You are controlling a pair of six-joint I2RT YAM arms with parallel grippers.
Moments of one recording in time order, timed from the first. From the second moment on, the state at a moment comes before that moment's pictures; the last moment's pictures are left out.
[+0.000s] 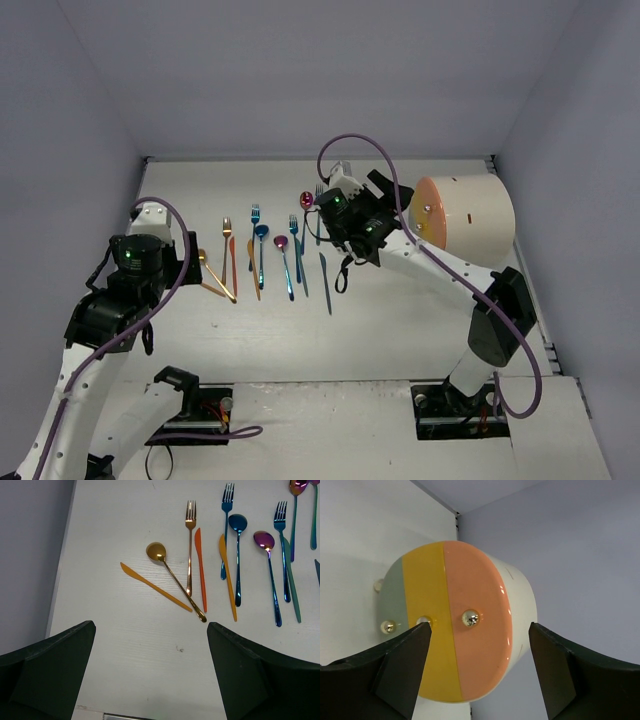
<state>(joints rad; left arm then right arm) -0.31 0.76 1.12 -0.96 -0.38 -0.17 0.79 1.65 1.36 -0.42 1.27 -0.40</state>
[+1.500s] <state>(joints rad) -0.31 0.82 1.13 -0.98 -0.37 -0.14 0.63 1.78 1.28 -0.42 1.35 -0.34</state>
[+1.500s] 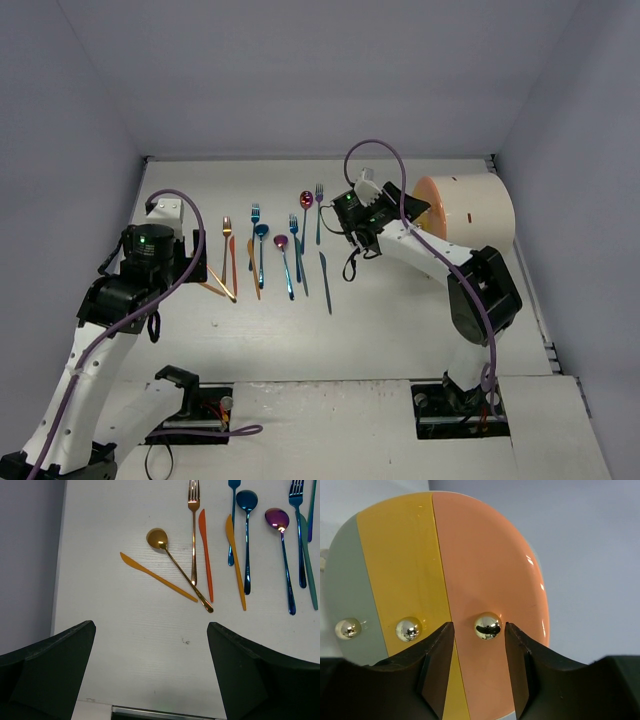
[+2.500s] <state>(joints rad) -0.31 0.82 1.13 -0.98 -0.36 -0.12 0.67 1.81 1.31 -0.43 1.42 -0.32</state>
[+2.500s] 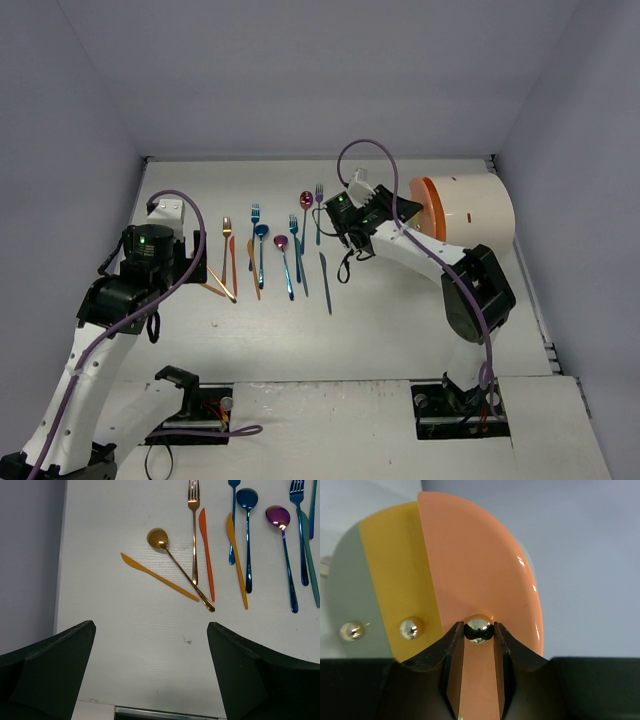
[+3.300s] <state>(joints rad) -0.31 0.89 1.14 -0.98 -0.34 -0.12 0.88 1.75 1.42 -0.44 1.22 -0.31</state>
